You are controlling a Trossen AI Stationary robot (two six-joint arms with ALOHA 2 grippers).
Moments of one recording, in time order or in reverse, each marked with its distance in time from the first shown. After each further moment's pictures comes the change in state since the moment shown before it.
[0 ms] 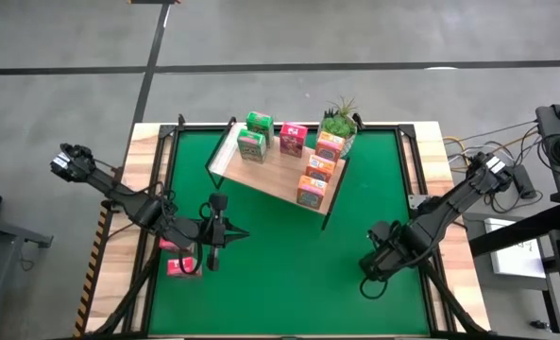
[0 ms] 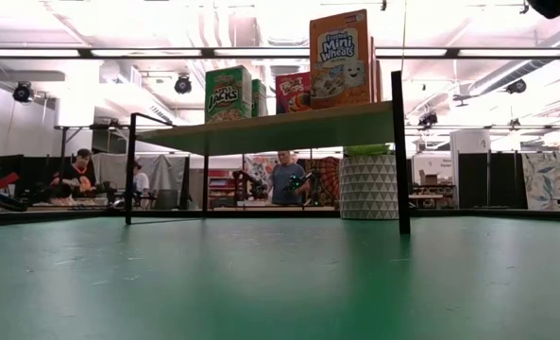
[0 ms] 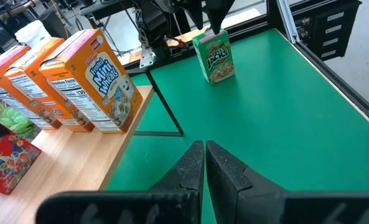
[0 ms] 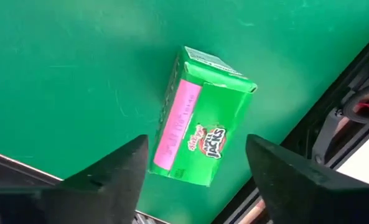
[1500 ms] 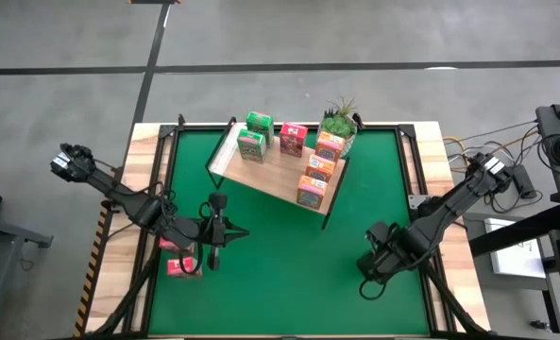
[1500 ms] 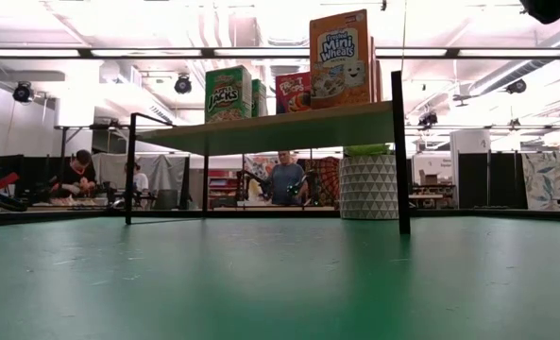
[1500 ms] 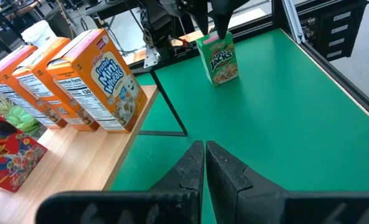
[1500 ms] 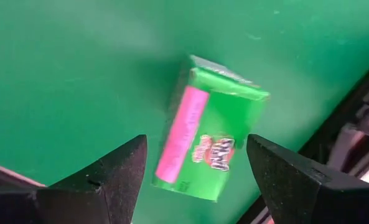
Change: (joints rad) left arm 0.000 0.000 0.000 0.002 -0.018 0.000; right arm 0.013 0.011 -0.027 0.048 0.056 0.015
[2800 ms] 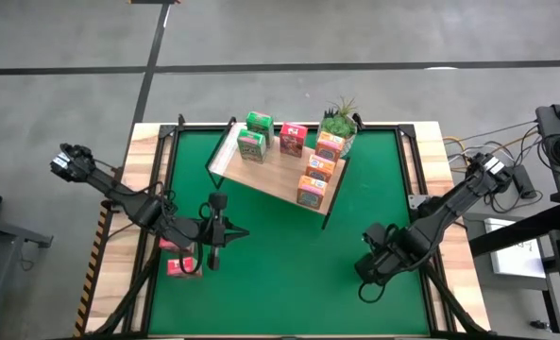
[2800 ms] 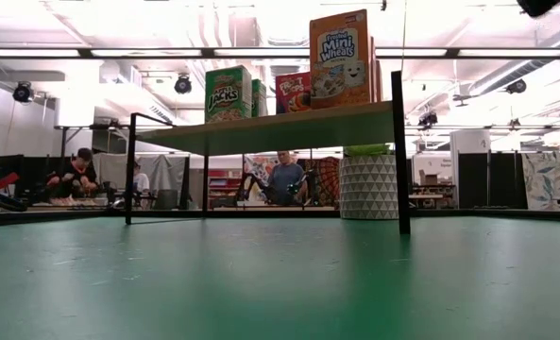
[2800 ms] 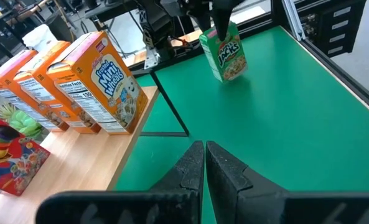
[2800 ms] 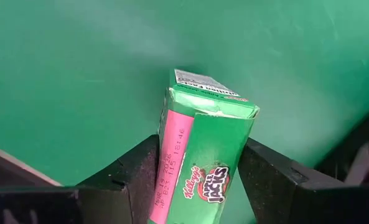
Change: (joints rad) left arm 0.000 0.000 0.000 0.000 -0.001 0.028; right arm 0.002 0.000 -0.001 0.052 0.042 -0.061
